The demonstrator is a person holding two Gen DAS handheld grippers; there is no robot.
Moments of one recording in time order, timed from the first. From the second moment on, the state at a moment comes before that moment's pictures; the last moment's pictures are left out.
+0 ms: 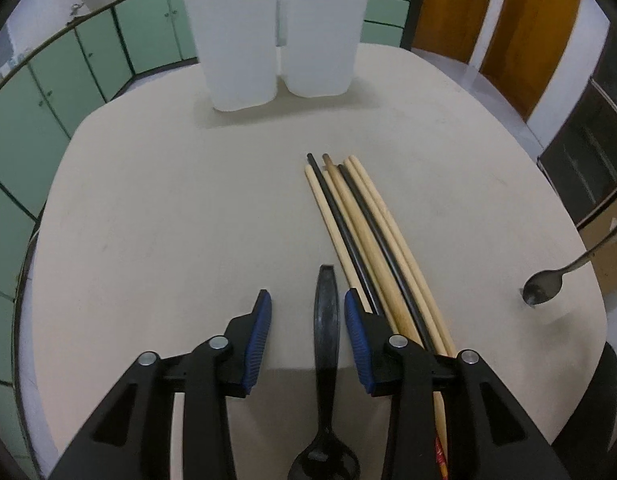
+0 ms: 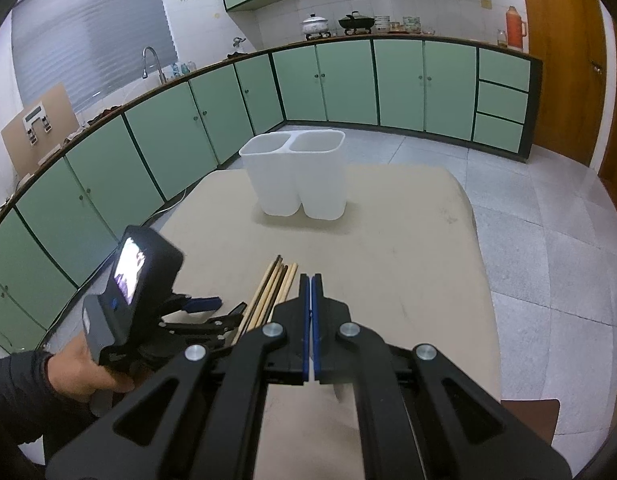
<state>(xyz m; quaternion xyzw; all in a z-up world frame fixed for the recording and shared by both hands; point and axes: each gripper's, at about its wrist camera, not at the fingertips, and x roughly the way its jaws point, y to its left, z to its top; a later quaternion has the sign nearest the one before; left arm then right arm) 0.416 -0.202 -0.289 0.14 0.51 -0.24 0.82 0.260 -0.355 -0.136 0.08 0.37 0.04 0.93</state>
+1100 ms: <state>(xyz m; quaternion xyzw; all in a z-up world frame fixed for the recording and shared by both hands) 0.380 -0.136 -0.163 -0.02 0.31 -0.30 0.90 0.259 -0.347 -0.122 0.06 0.37 0.05 0.93</state>
